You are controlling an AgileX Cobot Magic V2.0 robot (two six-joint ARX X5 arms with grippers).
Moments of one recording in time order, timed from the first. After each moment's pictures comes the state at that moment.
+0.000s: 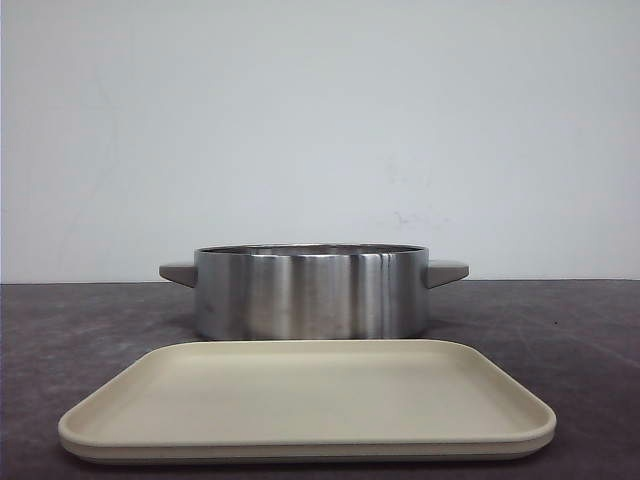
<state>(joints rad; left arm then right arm) -0.62 0.48 1.01 -1.01 -0.24 -0.38 0.80 0.73 0.78 -0.16 0.18 0.15</state>
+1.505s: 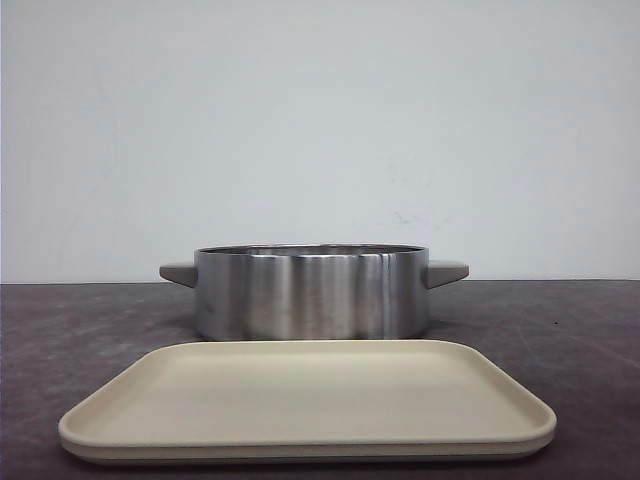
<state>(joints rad) -0.62 0.48 1.01 -1.01 -0.24 -0.38 0.16 0.00 0.01 -0.16 0.08 0.10</state>
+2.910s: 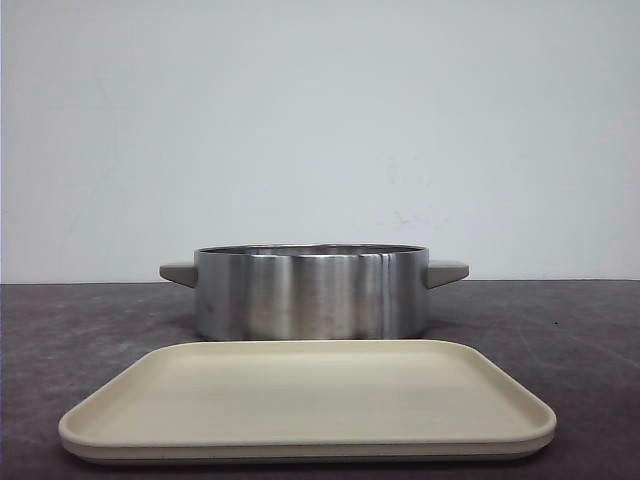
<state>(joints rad) -0.59 0.48 1.01 -1.01 -0.27 -0.35 0.16 0.00 0.02 -0.17 0.05 0.05</state>
